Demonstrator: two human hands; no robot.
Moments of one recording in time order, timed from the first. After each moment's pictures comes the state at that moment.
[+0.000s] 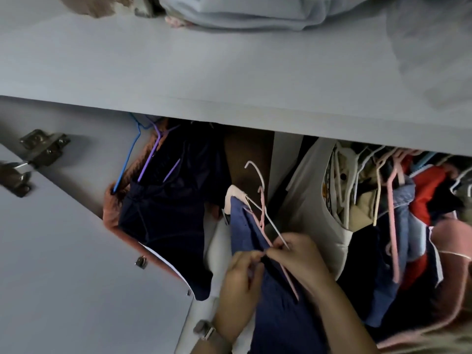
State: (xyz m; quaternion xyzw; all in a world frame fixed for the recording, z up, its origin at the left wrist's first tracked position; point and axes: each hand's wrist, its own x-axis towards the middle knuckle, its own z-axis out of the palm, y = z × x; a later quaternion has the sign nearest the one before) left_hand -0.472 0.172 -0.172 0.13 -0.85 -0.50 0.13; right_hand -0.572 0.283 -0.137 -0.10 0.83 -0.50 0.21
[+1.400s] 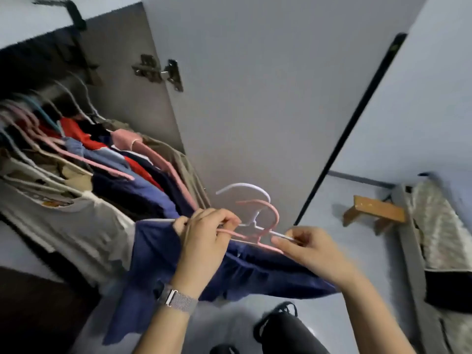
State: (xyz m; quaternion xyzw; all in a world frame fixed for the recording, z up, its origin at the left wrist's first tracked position) left_hand -0.385 0.286 -0.096 -0.52 -0.79 -0.31 -0.06; right_hand -0.185 0.374 -0.106 0.46 0.76 -0.45 -0.11
